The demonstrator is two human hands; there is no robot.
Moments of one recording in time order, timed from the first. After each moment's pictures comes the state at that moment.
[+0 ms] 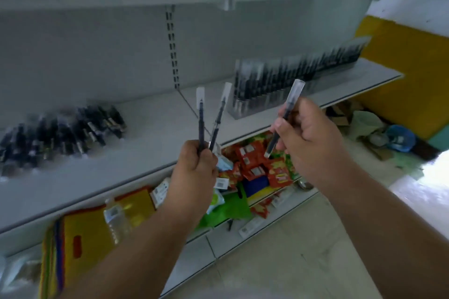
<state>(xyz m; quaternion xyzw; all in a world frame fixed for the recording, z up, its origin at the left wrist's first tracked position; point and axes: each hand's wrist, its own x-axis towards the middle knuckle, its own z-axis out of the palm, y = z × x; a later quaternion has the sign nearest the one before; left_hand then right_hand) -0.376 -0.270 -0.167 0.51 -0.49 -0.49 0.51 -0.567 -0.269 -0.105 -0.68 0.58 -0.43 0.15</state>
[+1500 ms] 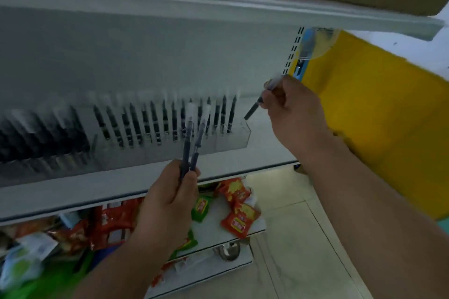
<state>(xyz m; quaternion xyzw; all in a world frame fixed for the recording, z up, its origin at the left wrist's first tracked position) -0.935 -0.521 -0.189 0.55 -0.46 -0.41 0.56 -1.127 -0.652 -0.092 -0.73 0.53 -0.42 0.08</state>
